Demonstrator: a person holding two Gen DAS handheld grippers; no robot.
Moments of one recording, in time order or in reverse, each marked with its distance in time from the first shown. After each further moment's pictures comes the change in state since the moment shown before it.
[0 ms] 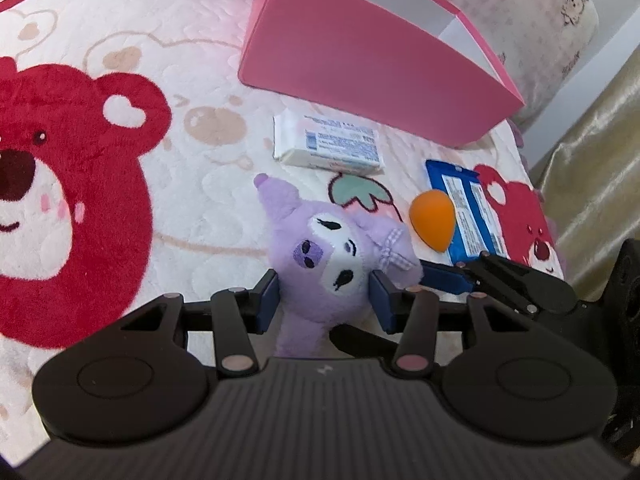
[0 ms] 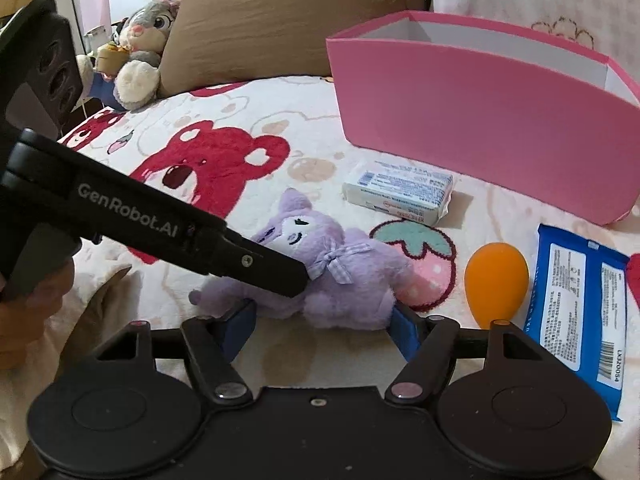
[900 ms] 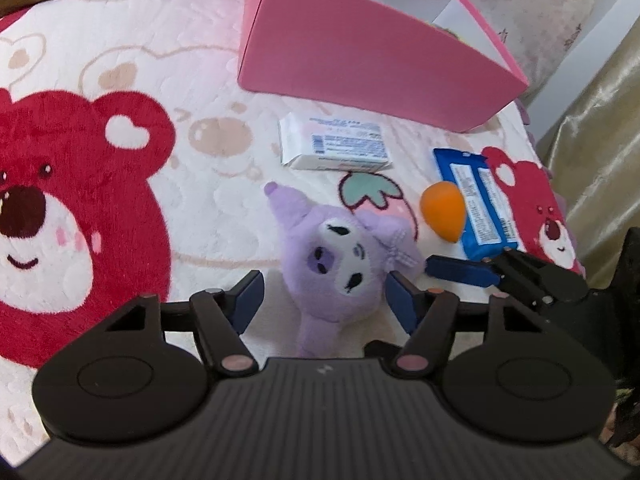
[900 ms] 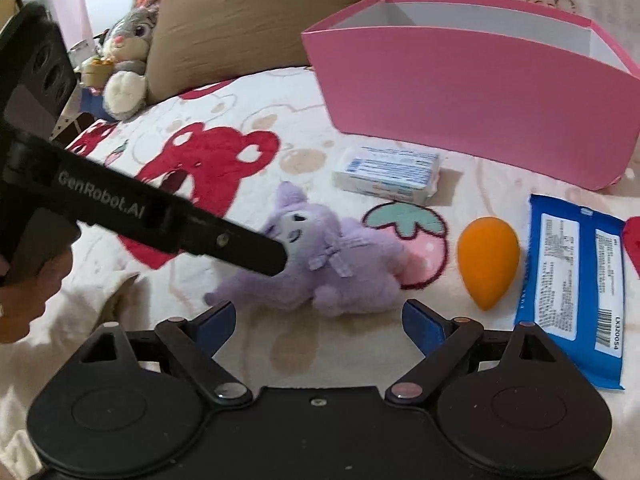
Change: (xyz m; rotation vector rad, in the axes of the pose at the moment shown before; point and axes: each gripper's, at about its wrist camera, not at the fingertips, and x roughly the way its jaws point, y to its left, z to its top) left arm 0.002 0.004 0.015 0.073 0.061 0.040; right arm 0.000 -0.011 0.000 0.097 0.038 0.027
